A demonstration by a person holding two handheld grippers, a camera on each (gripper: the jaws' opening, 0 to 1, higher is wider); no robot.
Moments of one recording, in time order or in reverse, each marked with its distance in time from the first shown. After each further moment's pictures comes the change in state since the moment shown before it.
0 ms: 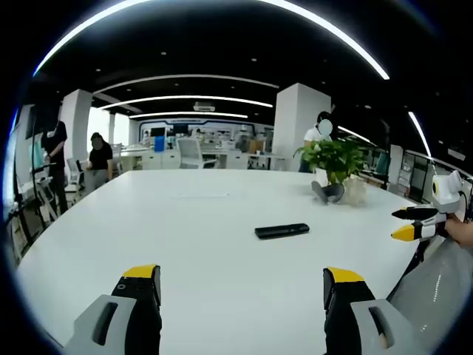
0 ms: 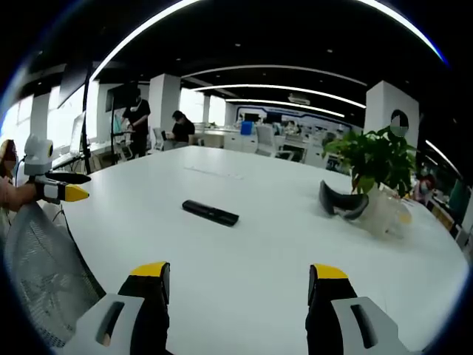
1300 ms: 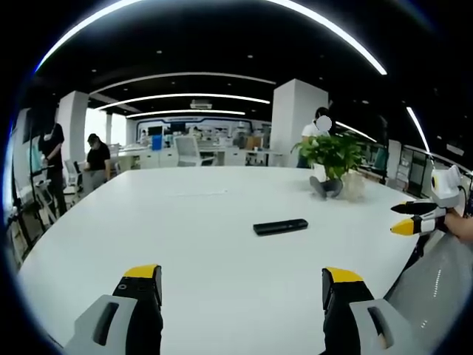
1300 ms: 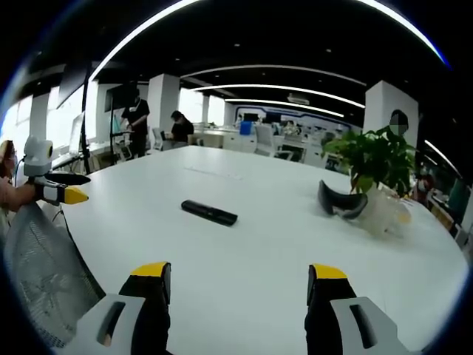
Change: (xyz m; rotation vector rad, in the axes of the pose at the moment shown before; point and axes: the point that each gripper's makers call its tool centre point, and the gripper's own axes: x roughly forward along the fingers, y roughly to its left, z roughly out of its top) left arm 0.001 -0.002 -0.004 0.021 0.022 -0.009; right arm 0.000 -0.002 0.000 0.002 0.000 -0.005
